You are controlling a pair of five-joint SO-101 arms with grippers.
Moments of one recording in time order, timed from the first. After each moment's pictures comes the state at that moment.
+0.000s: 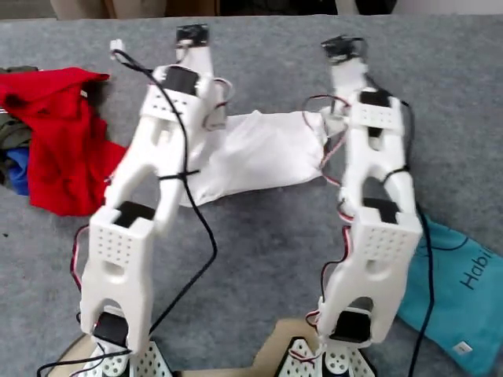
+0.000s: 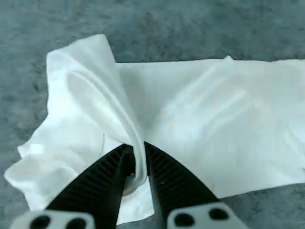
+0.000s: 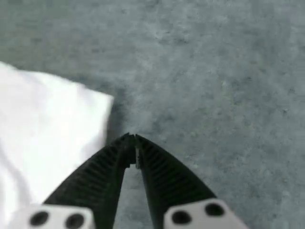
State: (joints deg) left arm 14.9 35.9 -42.9 81.7 9.6; right arm 7.0 35.9 -16.7 49.5 16.4
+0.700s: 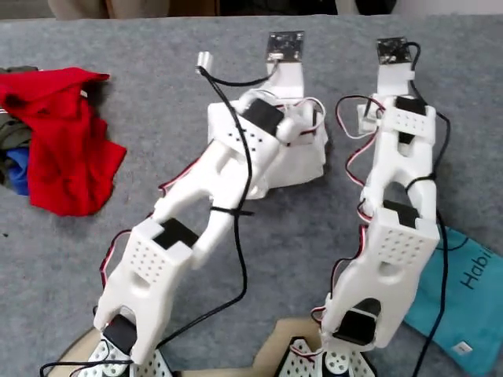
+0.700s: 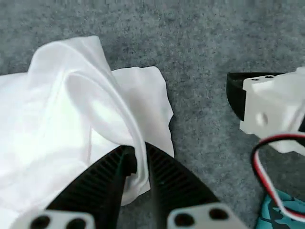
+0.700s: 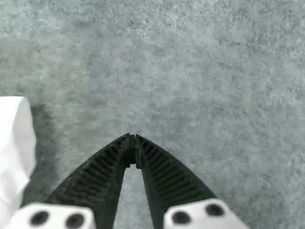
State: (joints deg) left arm 32.9 37.3 -43.2 62.5 19.1; right arm 14.6 35.9 -17.0 48.7 8.6
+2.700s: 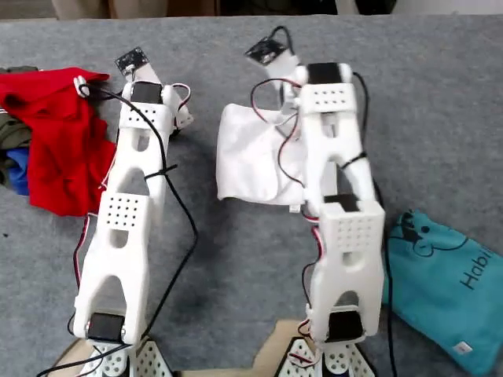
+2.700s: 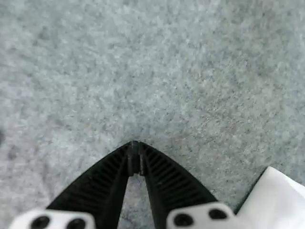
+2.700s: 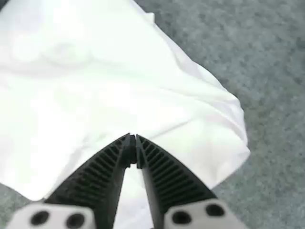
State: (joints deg) left arm 1.9 74.8 -85.1 87.3 27.9; right arm -9.5 44.4 -44.9 87.0 28.3
